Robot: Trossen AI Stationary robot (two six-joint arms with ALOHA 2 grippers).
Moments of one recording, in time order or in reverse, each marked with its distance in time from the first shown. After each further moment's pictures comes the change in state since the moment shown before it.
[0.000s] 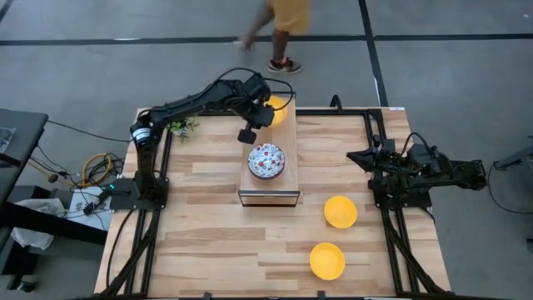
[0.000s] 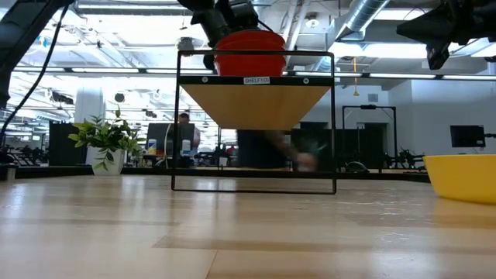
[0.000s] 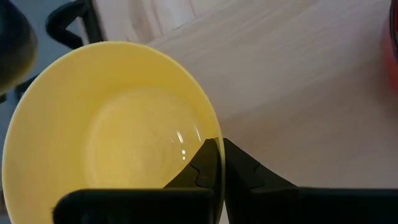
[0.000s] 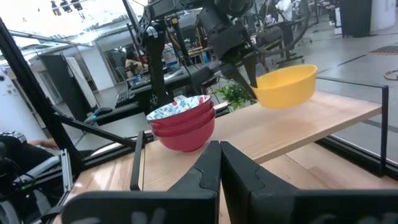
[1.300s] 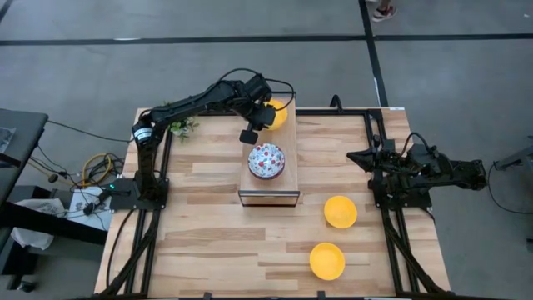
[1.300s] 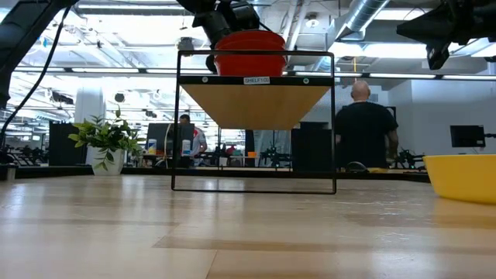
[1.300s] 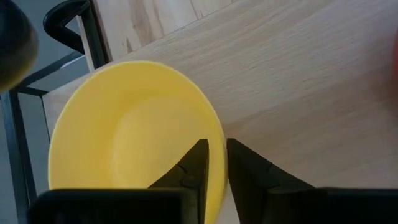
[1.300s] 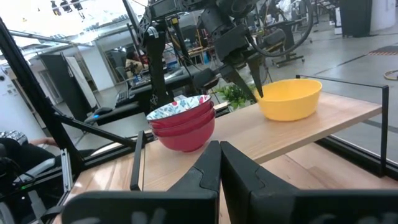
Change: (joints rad) left arm 0.000 0.011 0.000 0.016 0.005 -0.023; right arm 0.000 0.000 0.000 0.000 0.000 -0.001
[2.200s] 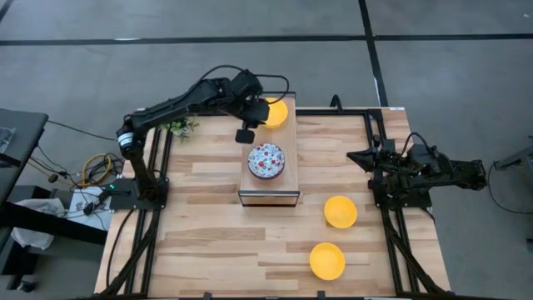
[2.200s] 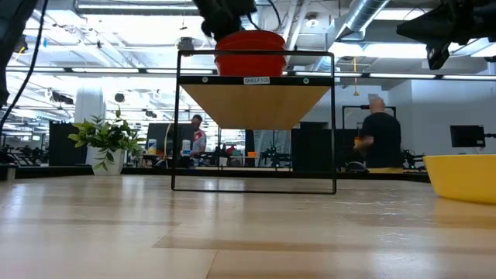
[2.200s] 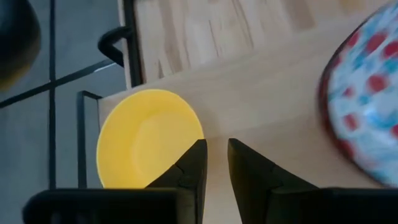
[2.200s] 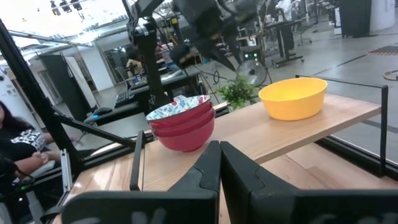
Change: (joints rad) left arm -0.055 -0.155 0.001 -0.012 -0.070 -0.157; right arm 0.000 0.000 0.000 0.000 0.000 0.000
